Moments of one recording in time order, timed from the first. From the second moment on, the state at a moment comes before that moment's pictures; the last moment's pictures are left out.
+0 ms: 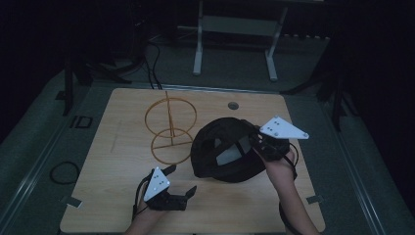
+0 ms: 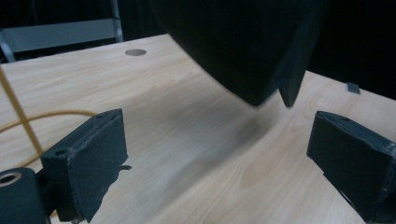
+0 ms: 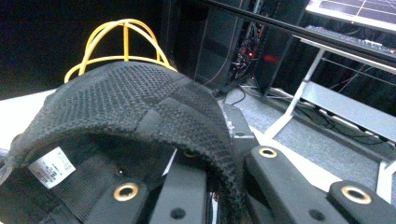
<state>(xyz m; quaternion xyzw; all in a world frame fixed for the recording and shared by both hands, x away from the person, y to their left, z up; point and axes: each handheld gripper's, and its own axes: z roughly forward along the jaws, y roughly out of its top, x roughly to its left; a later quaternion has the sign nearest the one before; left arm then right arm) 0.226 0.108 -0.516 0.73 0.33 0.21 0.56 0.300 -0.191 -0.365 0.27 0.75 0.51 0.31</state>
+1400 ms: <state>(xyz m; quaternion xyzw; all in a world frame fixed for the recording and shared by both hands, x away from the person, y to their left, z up) 0.253 0.068 -0.463 0.69 0.36 0.28 0.56 0.269 -0.207 -0.384 0.25 0.74 0.55 0.28</state>
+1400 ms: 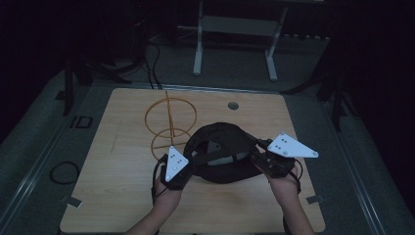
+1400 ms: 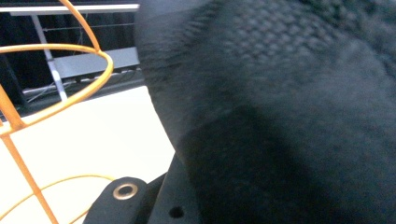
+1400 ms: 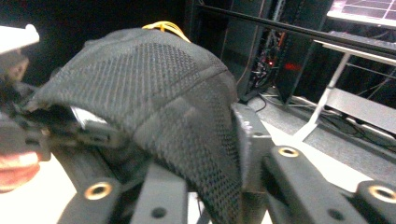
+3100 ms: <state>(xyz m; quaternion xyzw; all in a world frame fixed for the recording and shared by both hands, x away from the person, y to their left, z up) 0.244 0.092 -0.438 0.74 0.14 0.16 0.64 0.218 -0.216 -0.383 0.05 0.83 0.53 0.15</state>
